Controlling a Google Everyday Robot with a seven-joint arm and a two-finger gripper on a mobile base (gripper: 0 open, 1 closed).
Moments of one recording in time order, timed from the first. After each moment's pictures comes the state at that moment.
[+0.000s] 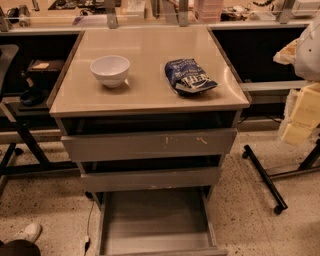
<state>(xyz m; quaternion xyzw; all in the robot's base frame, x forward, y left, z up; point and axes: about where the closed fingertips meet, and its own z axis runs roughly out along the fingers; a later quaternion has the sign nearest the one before) 0.438 -0.217 0.976 -0.60 0.78 -0.03 0.16</state>
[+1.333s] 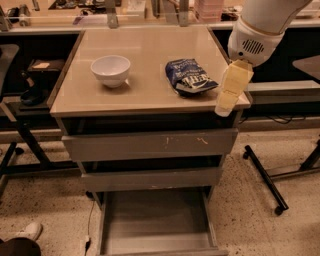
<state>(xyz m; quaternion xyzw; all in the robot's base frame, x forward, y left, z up) 0.539 -0.166 0.935 -0.55 0.83 0.02 0.10</state>
